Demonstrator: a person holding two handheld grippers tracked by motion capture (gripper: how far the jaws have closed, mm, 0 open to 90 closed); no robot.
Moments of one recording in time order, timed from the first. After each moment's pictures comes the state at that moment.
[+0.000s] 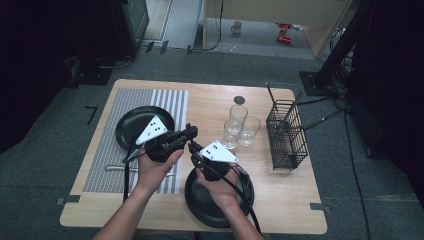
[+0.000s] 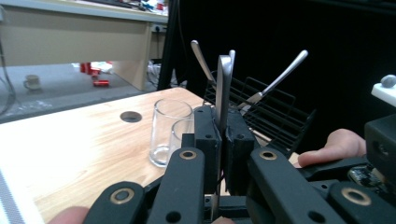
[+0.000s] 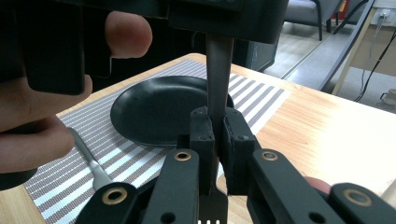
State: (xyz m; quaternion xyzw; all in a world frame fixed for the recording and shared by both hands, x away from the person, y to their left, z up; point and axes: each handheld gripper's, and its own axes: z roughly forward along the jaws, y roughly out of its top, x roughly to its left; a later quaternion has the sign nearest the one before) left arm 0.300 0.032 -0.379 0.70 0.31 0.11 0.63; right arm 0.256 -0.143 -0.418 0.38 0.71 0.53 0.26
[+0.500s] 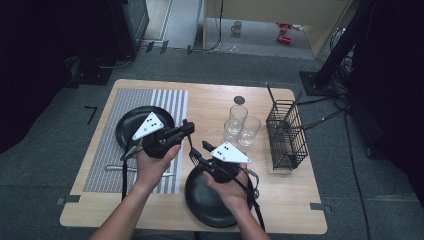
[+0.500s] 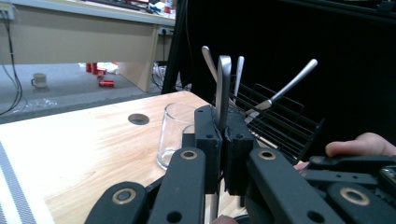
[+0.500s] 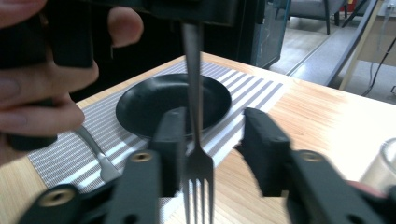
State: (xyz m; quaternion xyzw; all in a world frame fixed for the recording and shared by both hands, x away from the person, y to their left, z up) left arm 0.308 0.039 -0.376 0.69 0.32 0.12 0.63; right arm 0.249 -0.169 -0.413 0.39 0.71 0.54 0.23
